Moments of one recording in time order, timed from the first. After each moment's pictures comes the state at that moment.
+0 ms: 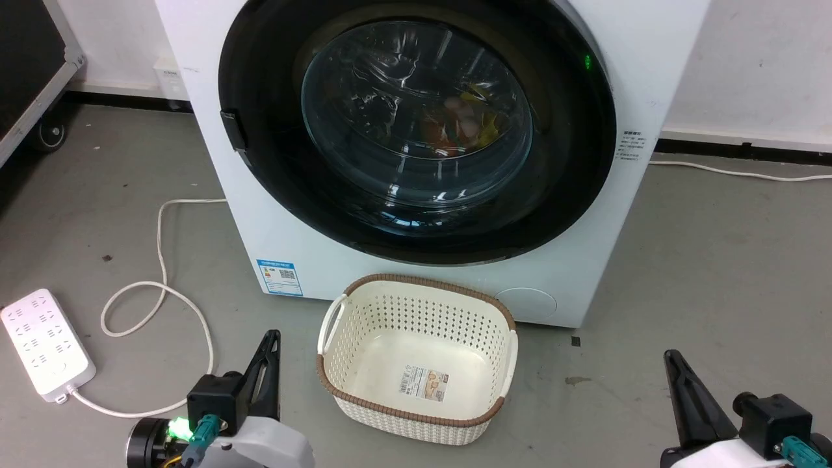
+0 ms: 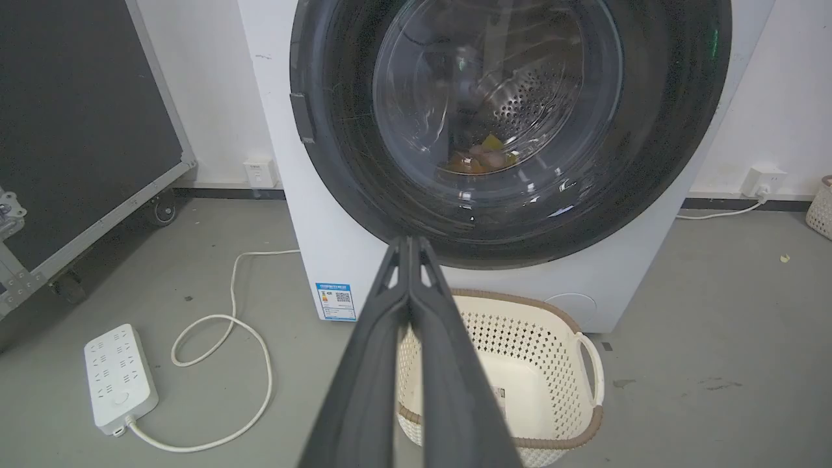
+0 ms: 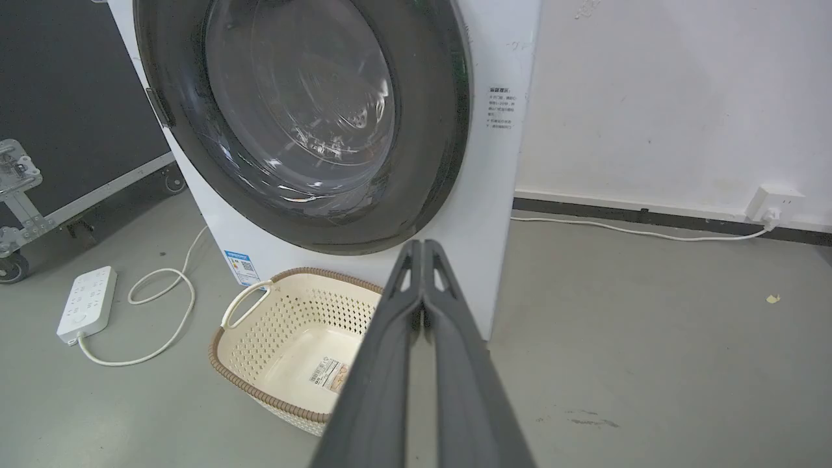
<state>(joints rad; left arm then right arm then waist) -0.02 0.10 -0.11 0.10 -0.10 0.03 -0.11 0.08 -0.06 -0.04 0.04 0.10 0.13 -0.12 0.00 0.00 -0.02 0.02</state>
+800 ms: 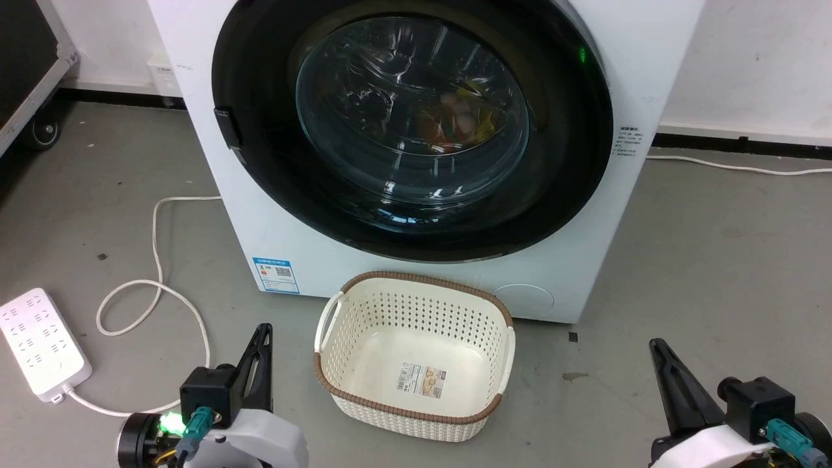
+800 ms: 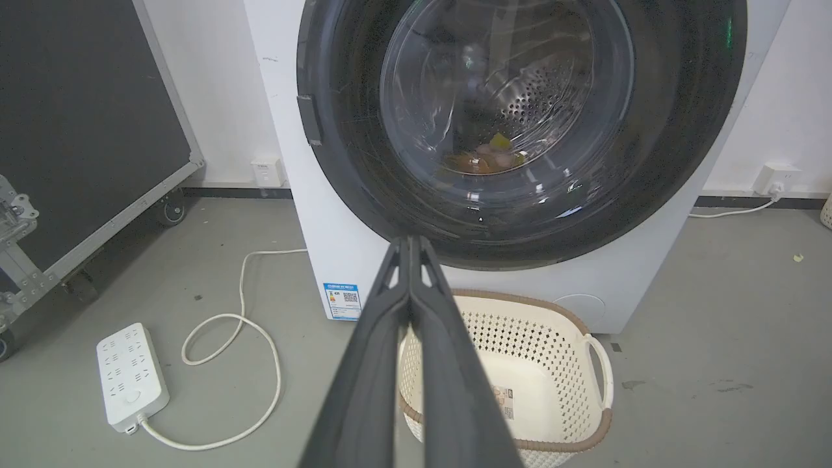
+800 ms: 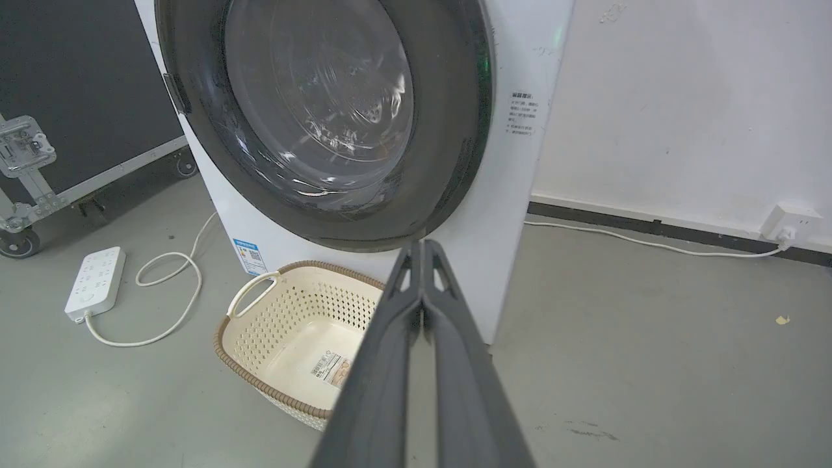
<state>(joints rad) -0.01 0.08 -0.07 0.06 -0.06 0.02 -0.06 0.05 -0.06 -0.03 0.03 0.06 0.13 -0.07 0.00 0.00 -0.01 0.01</state>
